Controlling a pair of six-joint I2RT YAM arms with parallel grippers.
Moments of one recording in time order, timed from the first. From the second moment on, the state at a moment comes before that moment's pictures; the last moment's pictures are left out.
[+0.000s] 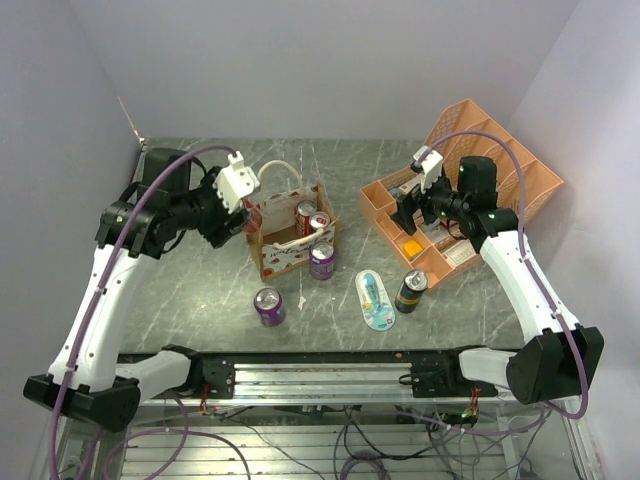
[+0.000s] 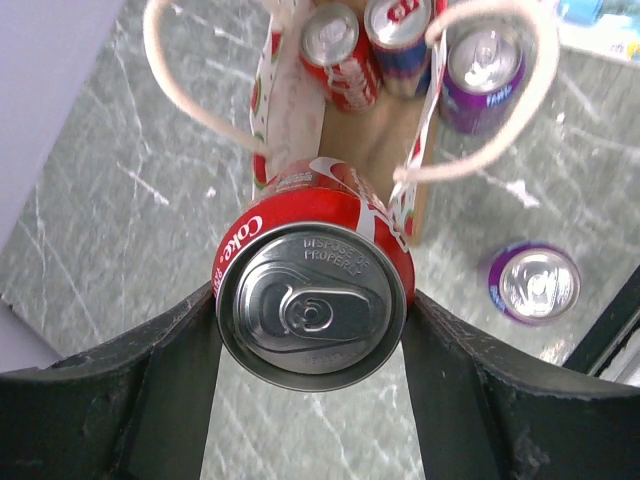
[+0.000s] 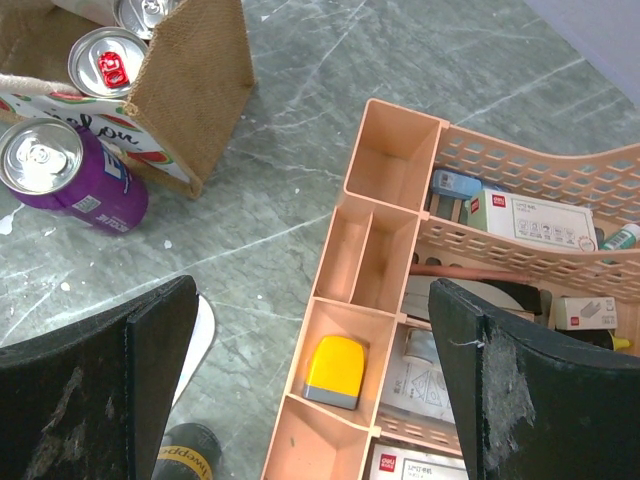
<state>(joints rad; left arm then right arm) -0.29 1.11 1.45 -1.05 0.35 0.68 0.15 1.24 1.12 -0.44 -0.51 -0.45</state>
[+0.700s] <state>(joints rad) -0.35 1.38 1.48 -0.74 0.48 0.51 0.13 1.24 1.12 -0.44 -0.51 -0.45</state>
